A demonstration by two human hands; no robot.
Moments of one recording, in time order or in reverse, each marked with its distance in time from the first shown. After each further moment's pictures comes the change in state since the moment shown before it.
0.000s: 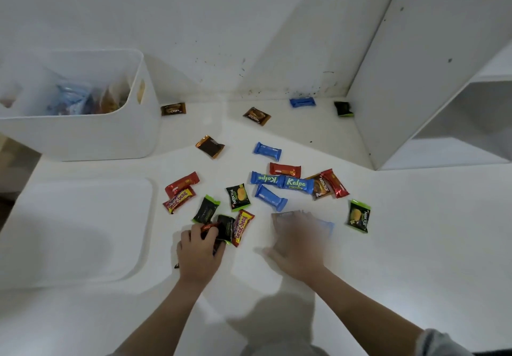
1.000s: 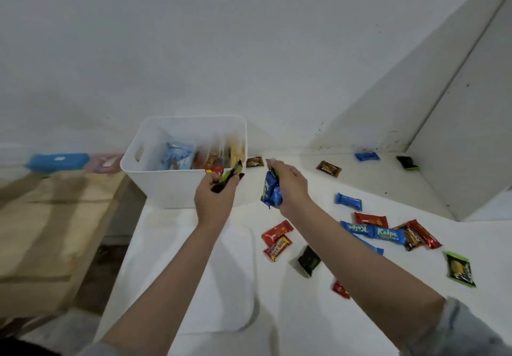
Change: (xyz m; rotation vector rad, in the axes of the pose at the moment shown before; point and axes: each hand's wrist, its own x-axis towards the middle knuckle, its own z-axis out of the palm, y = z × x) left_hand 0.158 -0.146 -0.206 -1.145 0.277 -0.396; right_hand 0.137 -0.336 -0.152 1.717 -0.060 0.515
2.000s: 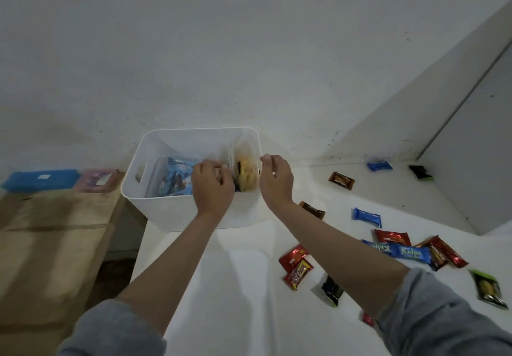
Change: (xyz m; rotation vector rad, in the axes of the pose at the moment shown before) left_hand 0.133 -0.026 -0.004 0.416 0.084 0.403; right_hand 0.091 0.029 0.089 -0.543 0.117 -0.641
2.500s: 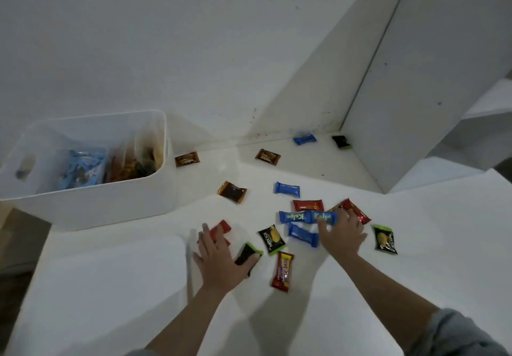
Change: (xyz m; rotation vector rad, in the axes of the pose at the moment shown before) left_hand -0.252 0.044 0.112 0.397 -0.749 -0.175; right_hand -0.052 0.207 -0.330 -0.960 0.182 0.380
